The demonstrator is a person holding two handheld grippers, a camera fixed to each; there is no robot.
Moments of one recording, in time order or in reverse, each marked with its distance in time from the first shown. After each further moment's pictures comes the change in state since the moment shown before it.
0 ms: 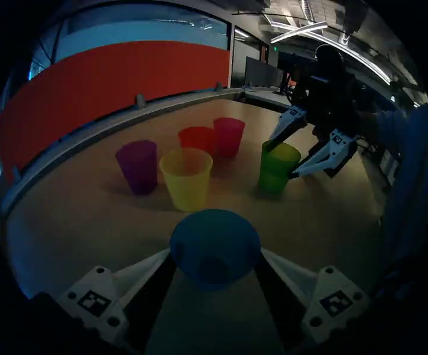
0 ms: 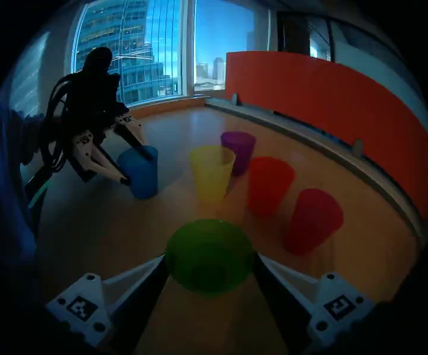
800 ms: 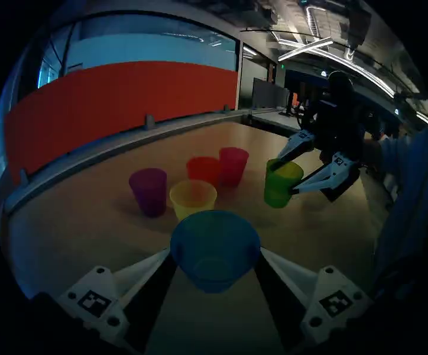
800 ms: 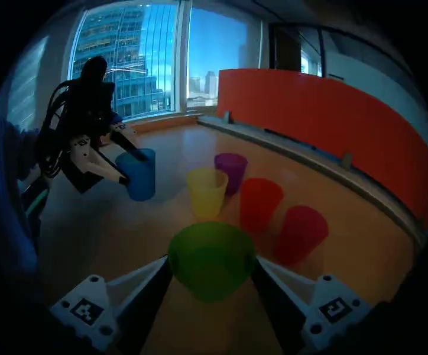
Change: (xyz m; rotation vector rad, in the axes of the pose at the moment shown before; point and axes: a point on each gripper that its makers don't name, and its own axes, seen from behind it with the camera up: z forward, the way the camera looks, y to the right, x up) left arm 0.044 -0.001 -0.024 0.037 0.117 -0.036; right arm 0.034 0.004 -0.023 -0.060 0.111 0.011
